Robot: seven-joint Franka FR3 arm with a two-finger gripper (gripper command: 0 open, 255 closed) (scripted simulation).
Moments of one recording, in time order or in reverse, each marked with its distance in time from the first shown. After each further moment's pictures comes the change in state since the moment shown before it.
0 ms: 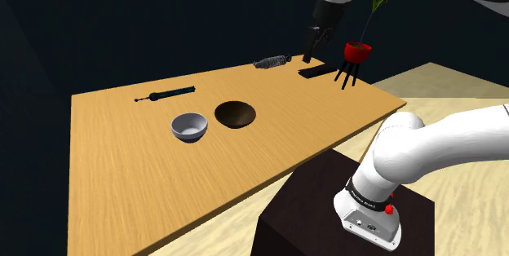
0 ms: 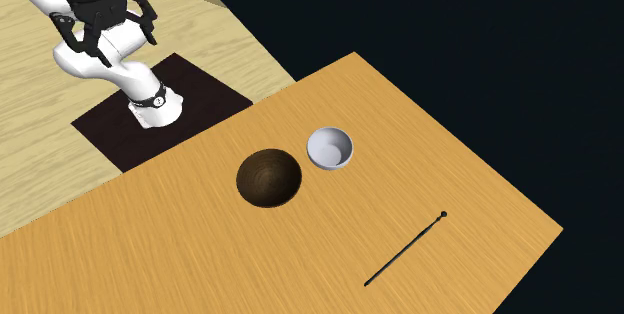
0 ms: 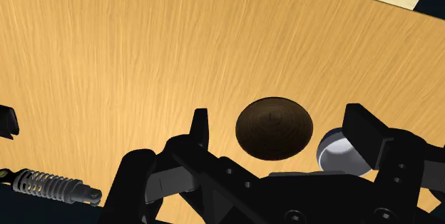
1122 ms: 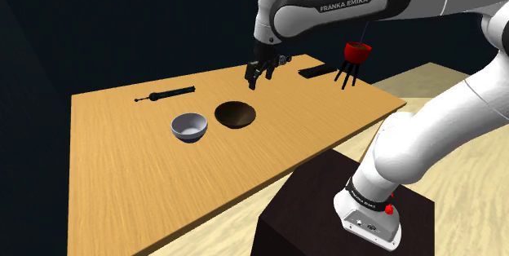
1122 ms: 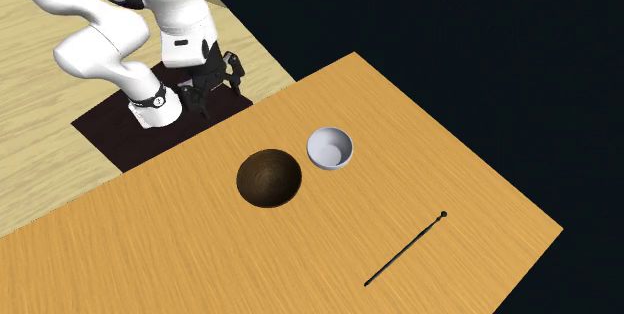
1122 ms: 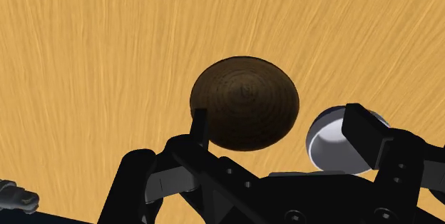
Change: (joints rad) arm 0.027 0.413 0.088 -0.028 0.035 0.439 0.142
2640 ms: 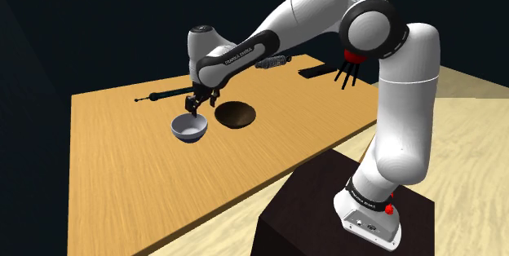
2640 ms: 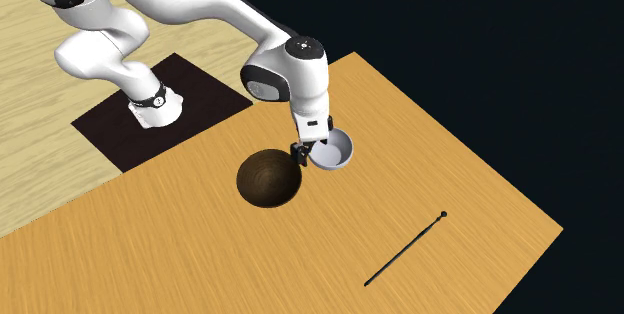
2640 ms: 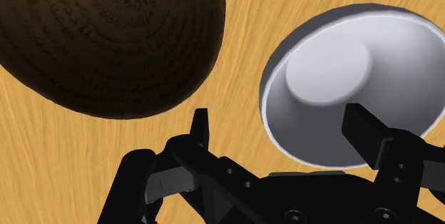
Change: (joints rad) arm 0.059 0.783 0.063 0.476 -0.118 0.302 0.213
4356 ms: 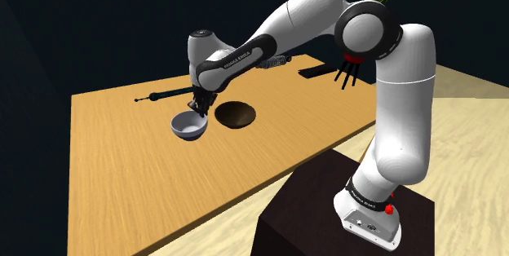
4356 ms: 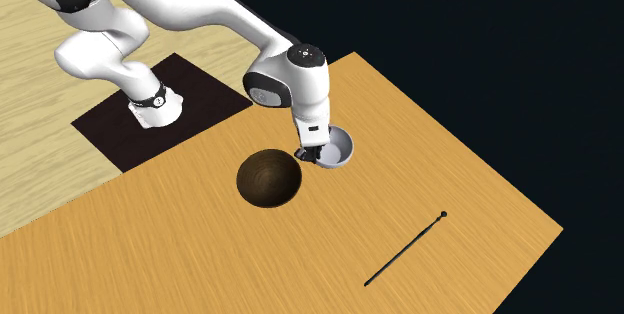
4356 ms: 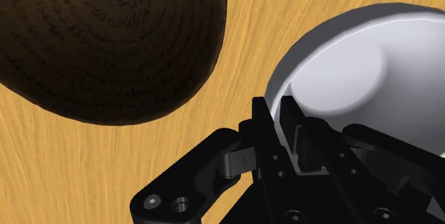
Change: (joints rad) arm -0.001 0.030 -0.004 0.006 -0.006 0.024 0.001
